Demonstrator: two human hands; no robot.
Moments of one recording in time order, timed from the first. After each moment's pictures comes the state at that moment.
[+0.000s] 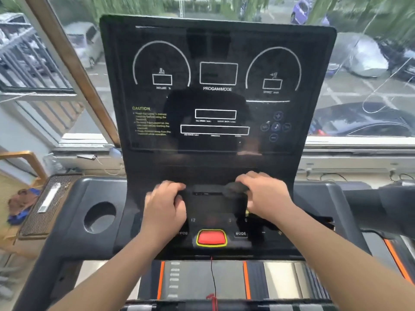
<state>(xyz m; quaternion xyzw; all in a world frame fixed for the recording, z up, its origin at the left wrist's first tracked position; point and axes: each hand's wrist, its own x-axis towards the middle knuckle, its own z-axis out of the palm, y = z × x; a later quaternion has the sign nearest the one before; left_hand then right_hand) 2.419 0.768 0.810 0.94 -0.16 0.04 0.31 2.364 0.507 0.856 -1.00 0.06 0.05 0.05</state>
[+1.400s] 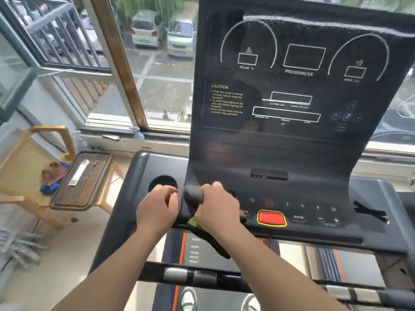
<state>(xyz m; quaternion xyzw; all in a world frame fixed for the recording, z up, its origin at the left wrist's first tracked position) 2.421 0.946 0.768 0.95 -0.04 -0.01 0.30 2.379 0.789 0.837 -0.97 0.11 0.10 0.18</state>
